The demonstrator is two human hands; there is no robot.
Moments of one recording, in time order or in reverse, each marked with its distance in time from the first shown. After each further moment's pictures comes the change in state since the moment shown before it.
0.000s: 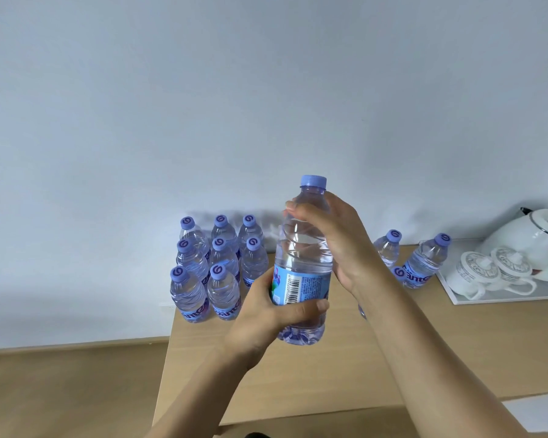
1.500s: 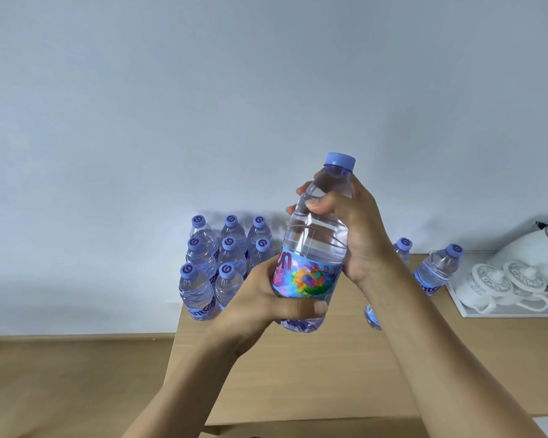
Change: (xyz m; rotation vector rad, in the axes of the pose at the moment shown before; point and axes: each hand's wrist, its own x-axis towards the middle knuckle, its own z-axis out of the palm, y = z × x) left_hand -0.008 0.037 -0.010 0.052 -0.105 0.069; right_hand 0.005 -0.018 0.012 0.156 -0.117 -0.127
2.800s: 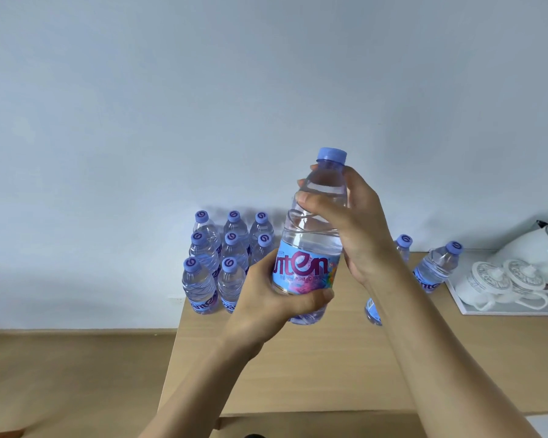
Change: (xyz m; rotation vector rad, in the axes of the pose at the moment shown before) left_hand -0.011 -0.009 0.016 0.076 0.246 0.076; right_hand -0.016 -0.005 0.007 -0.257 0.074 -0.106
